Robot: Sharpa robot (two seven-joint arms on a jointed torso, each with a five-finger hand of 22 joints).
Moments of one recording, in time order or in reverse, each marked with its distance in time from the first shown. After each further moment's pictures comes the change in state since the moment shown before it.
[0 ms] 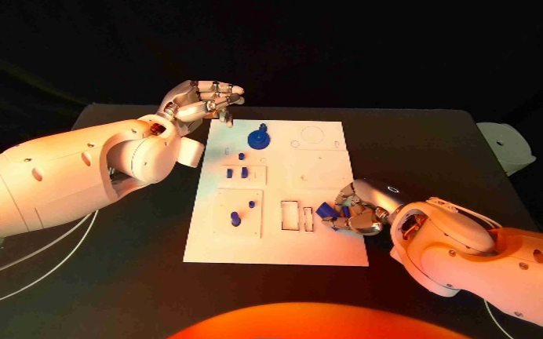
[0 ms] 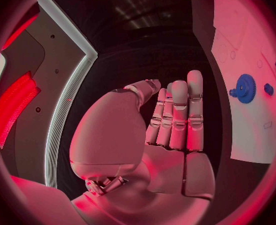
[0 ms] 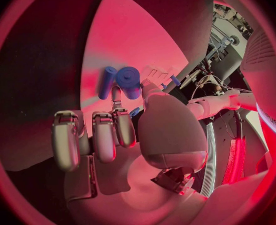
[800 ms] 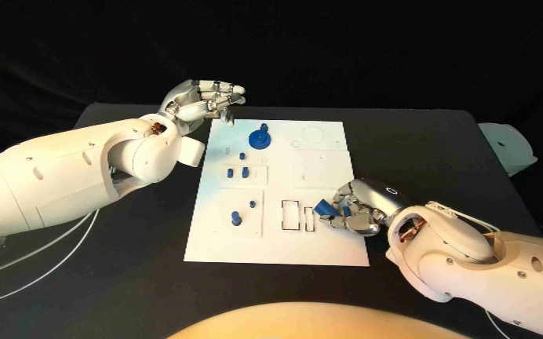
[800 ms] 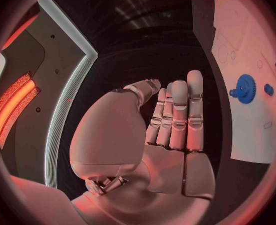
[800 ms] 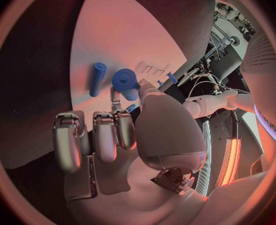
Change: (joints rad) left arm 0.000 -0.003 0.000 0.003 0.000 0.000 -0.001; left_hand 0.000 0.000 0.000 0.000 0.000 0.000 0.000 0.000 -0.001 0.000 0.000 0.006 0.001 0.000 0.000 0.000 -0.001 0.000 0.000 0.000 0.000 -0.001; right arm -0.010 0.006 0.001 0.027 -0.043 -0.077 -0.008; right_hand 0.093 0.074 0.043 -0.005 0.009 0.036 -0.007 0.016 0.001 0.005 -0.024 0.040 0.000 0.000 -0.022 0.004 0.000 0.000 0.000 -0.015 0.040 0.001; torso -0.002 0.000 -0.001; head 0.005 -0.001
